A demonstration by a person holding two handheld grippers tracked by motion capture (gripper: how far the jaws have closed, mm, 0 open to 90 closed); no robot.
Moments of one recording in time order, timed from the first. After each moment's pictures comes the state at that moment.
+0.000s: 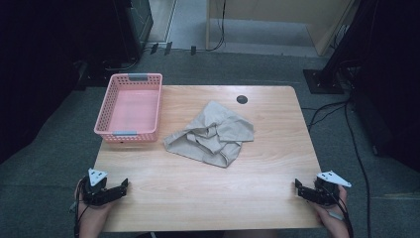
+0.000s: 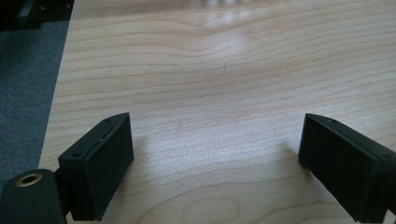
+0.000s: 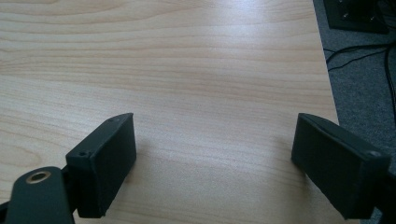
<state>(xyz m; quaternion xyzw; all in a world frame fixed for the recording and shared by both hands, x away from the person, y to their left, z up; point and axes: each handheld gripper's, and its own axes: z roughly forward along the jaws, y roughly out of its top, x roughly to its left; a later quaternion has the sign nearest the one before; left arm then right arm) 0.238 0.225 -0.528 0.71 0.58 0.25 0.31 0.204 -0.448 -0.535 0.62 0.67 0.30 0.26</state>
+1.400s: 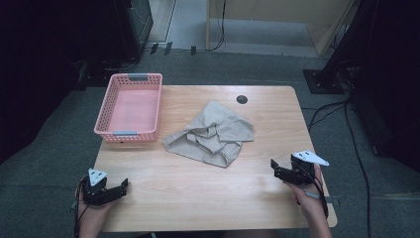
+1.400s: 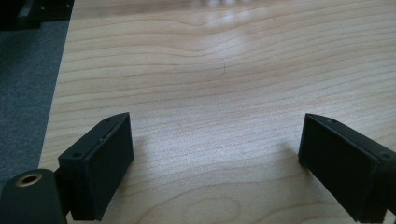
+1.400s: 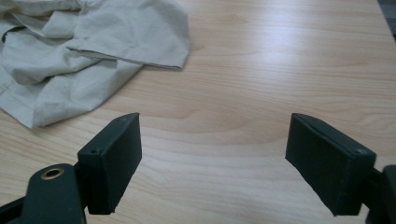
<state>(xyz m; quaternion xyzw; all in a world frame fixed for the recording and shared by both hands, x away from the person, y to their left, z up) 0.238 0.225 -0.528 0.71 0.58 0.25 0.31 0.250 -0.369 -0.480 0.58 0.68 0.38 0.25</state>
